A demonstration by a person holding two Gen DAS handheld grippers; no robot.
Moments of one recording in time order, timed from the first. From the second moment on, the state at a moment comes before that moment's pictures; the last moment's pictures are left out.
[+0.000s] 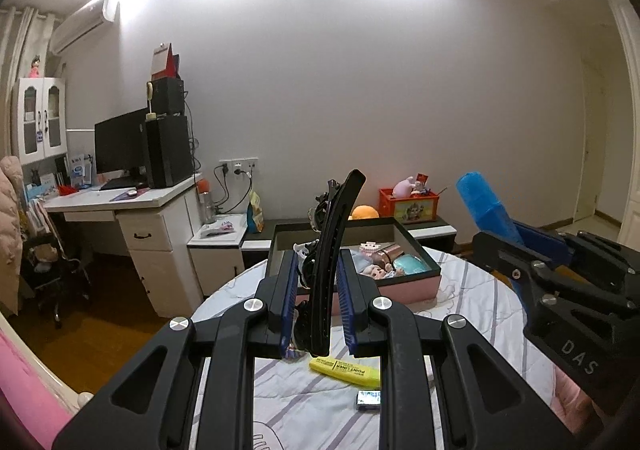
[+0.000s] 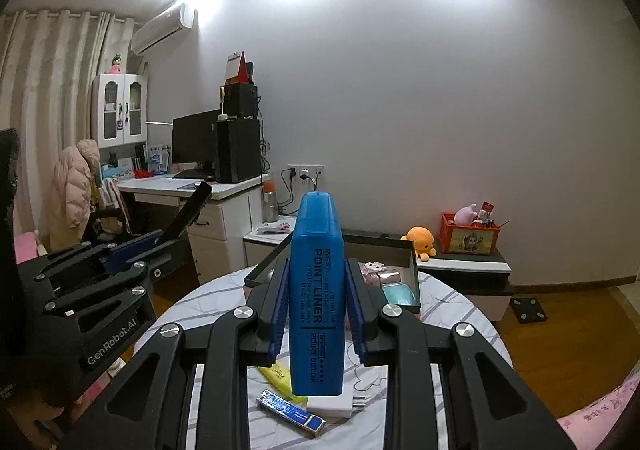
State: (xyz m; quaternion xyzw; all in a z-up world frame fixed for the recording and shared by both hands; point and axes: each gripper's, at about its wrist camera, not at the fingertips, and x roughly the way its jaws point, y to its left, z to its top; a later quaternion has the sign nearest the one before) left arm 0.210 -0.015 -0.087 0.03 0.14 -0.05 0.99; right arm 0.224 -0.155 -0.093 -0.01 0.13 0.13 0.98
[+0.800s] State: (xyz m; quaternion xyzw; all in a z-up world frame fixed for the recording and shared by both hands) left arm 0.358 -0.043 -0.075 0.05 0.16 -0.07 0.98; right arm 0.337 -0.162 -0.086 -0.03 0.15 0.12 0.98
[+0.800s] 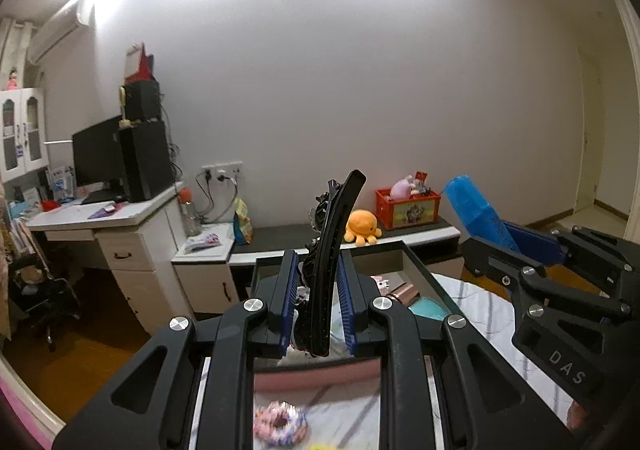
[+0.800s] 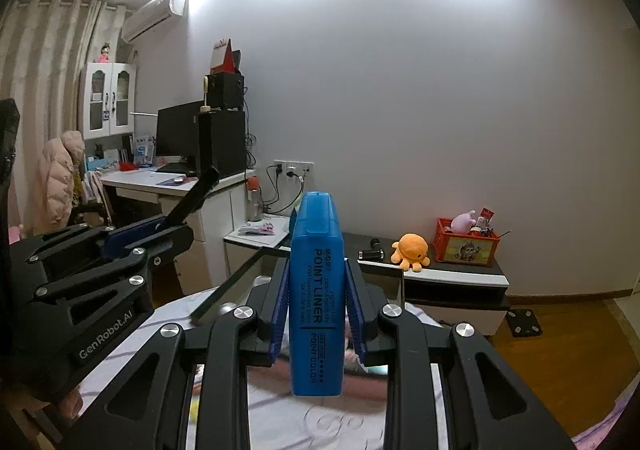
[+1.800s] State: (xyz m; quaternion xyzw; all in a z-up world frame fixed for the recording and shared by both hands) left arm 0.478 -0.049 -0.184 0.07 0.34 -0.04 0.94; right arm 0.478 -0.171 -0.185 0.00 0.34 0.13 0.93
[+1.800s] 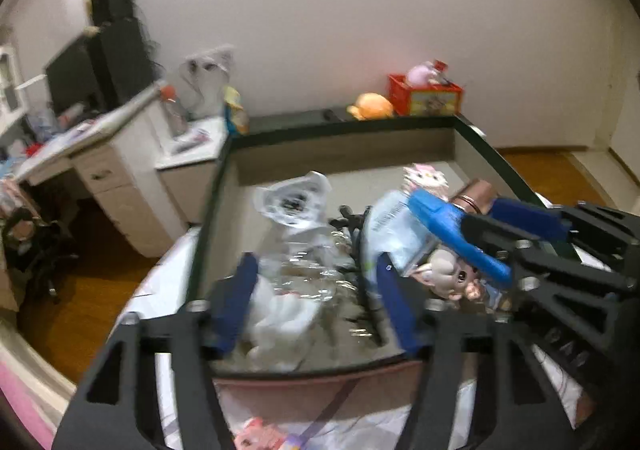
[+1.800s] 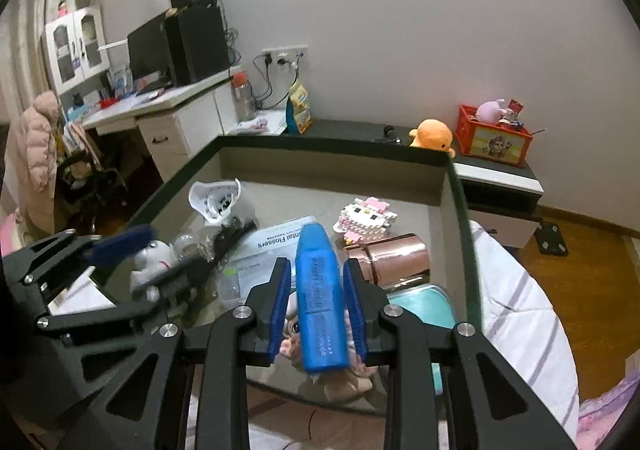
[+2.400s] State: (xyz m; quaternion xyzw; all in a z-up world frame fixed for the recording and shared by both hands) left arm 0.286 0.004 -0.087 0.01 0.17 -0.02 0.98; right arm 0.296 -0.185 -0.089 -0.01 0.17 0.08 0.98
